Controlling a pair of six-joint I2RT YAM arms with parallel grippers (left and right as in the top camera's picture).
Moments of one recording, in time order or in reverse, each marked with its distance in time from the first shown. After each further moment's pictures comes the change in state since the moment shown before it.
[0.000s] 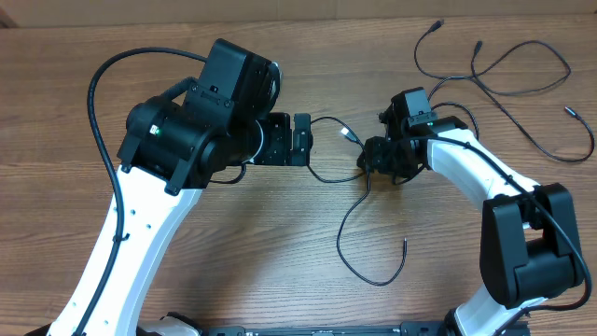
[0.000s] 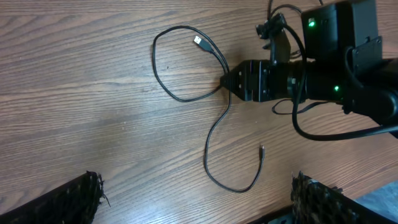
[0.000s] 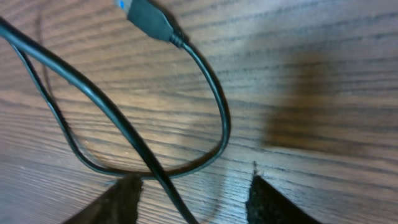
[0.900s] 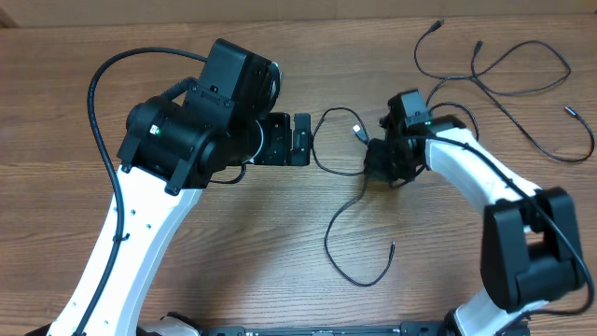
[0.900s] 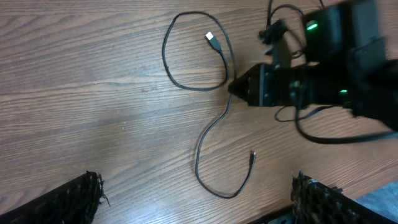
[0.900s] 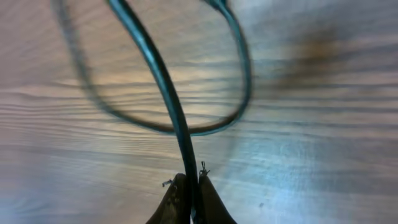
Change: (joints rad) left arm 0.000 0.000 0.000 0.000 0.000 0.000; right arm 0.016 -0.034 0.050 -0.118 -0.027 0.119
